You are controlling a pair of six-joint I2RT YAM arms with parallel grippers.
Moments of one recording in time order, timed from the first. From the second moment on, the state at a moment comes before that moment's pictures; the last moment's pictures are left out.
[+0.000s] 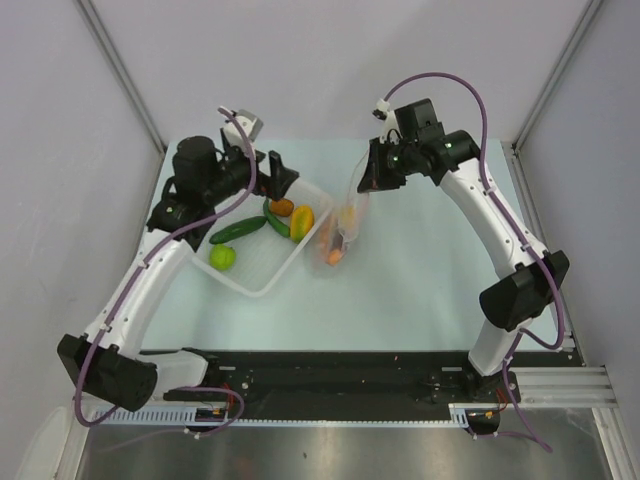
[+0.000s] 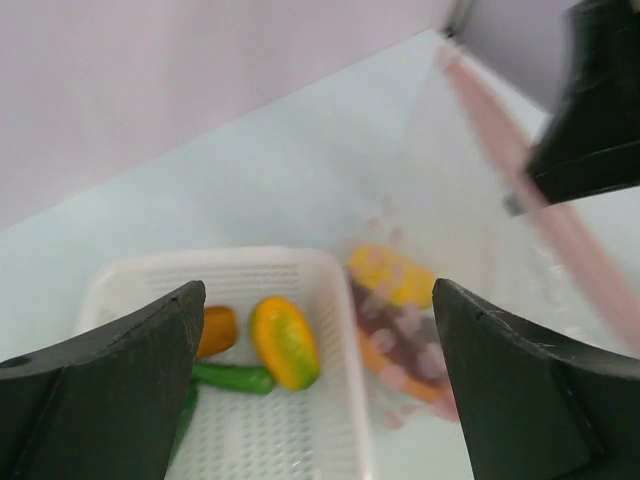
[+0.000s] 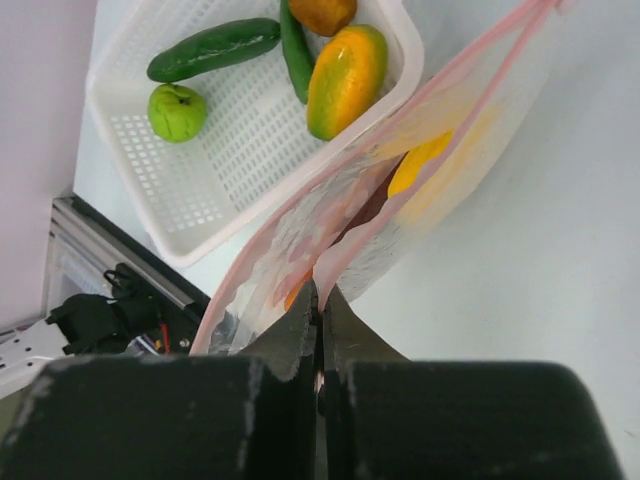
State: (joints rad) left arm -0.38 1.24 1.32 -0.25 0.34 -0.03; right arm 0.45 1.76 1.96 -0.98 -0.37 0.36
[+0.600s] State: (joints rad) left arm -0.15 1.65 1.33 -0.58 0.36 0.68; right arm 0.57 1.84 2.23 -1.15 -0.27 0.21
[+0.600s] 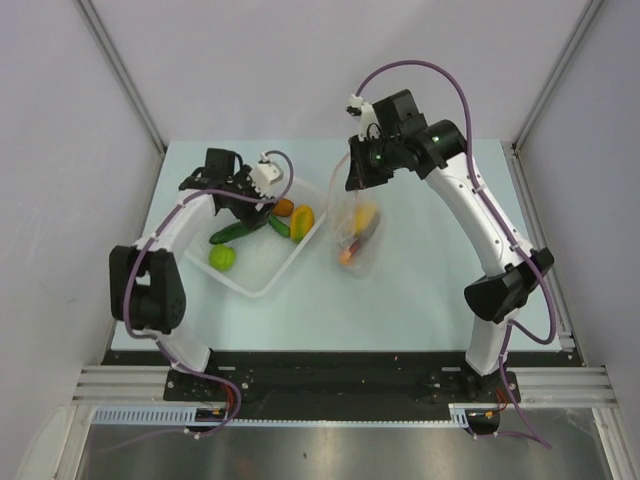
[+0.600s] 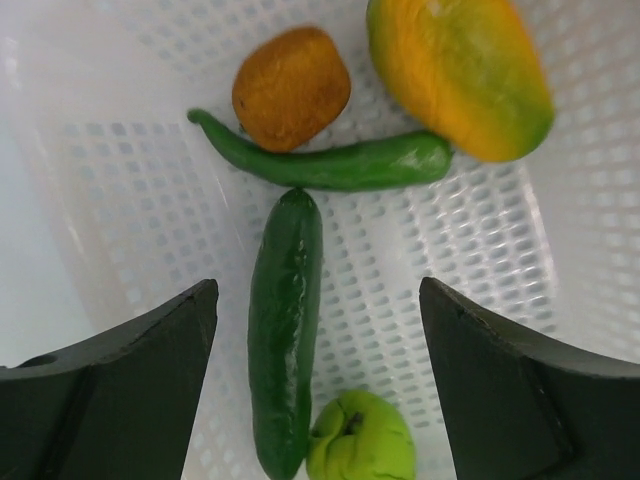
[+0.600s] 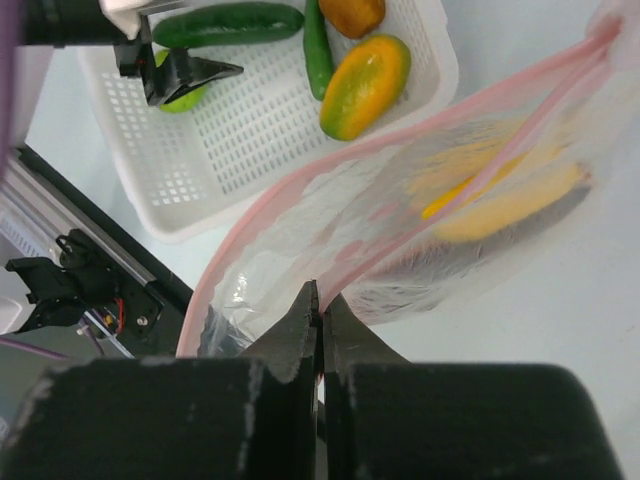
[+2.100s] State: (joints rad) left arm -0.57 1.50 1.26 0.90 0.62 -0.43; right arm 0.44 1.83 2.13 -1.17 -0.33 0.24
